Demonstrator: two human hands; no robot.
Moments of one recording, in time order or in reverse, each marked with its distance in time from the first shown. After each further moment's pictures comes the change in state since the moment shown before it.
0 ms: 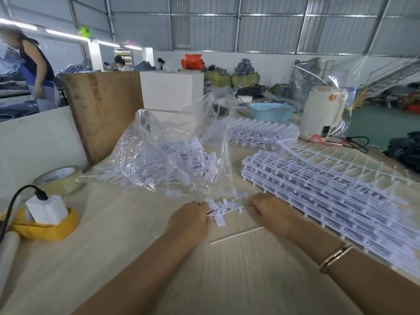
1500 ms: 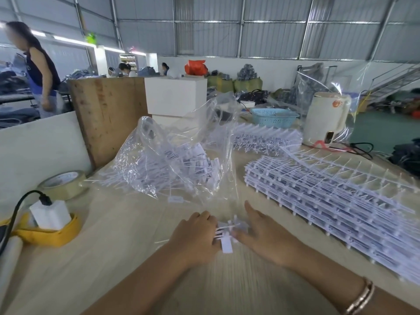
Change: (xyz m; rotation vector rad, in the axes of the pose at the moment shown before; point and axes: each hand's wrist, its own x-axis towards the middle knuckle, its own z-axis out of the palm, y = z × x) left_hand -0.012 0.012 -0.009 0.104 -0.125 0.155; right_hand -0.021 -0.032 0.011 0.388 -0.131 0.100
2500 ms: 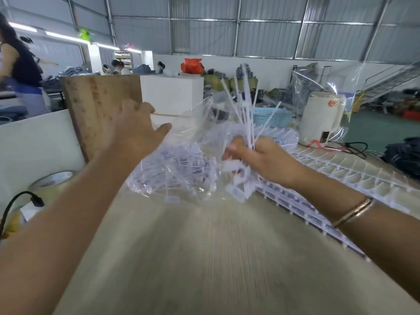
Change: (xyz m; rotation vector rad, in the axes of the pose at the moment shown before) left_hand 0.032 -0.087 -0.165 -0.053 0.603 -0.427; right_hand 0.023 -0.086 -0.114 0.253 0.203 -0.361
